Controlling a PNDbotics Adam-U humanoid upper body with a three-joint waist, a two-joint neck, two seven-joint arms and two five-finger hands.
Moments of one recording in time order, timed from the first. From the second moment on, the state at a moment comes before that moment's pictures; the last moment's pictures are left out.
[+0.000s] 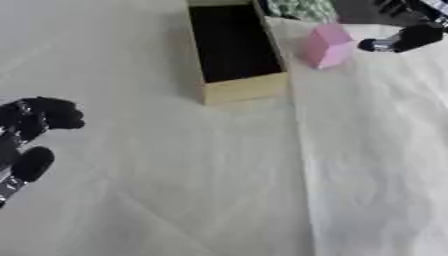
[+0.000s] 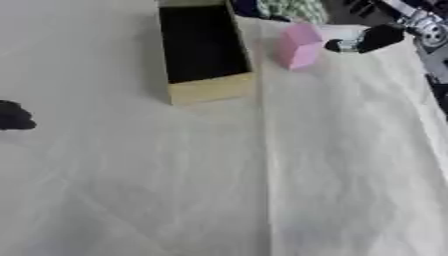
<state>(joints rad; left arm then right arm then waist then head) -0.42 0.31 -0.16 -1.90 0.01 0.00 -0.40 -0.77 -0.94 -0.02 -1.00 0.29 -0.29 0.28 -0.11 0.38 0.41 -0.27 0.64</state>
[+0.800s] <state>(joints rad) -0.42 0.31 -0.16 -1.90 0.02 0.00 -0.41 -0.78 -0.94 -0.03 -0.98 0.27 -0.29 0.26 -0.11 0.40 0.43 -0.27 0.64</state>
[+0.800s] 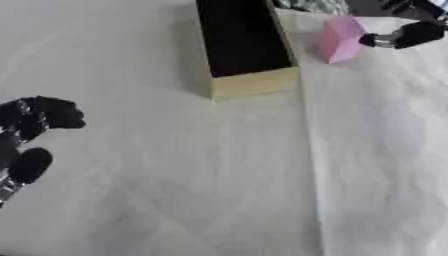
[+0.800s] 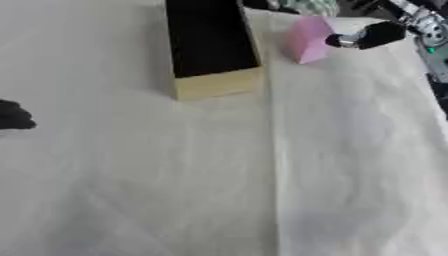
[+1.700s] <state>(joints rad) -0.42 0.31 -0.16 -1.90 0.02 -0.01 -0.42 -0.83 -0.89 -0.02 -0.94 0.27 -0.29 0.26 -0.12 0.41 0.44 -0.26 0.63</state>
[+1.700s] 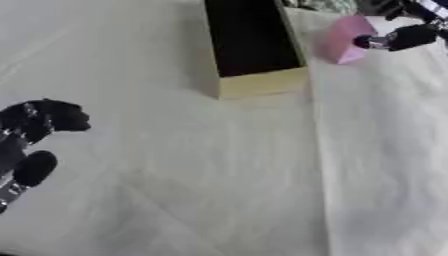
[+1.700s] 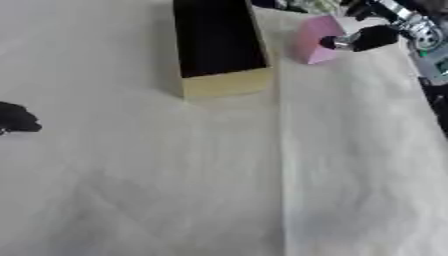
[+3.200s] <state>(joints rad) -0.43 0.30 -0.16 -1.91 0.02 -0.01 -0.43 -0.86 -0.85 0.00 -0.91 0.28 -0.29 0.32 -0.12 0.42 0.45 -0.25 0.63</state>
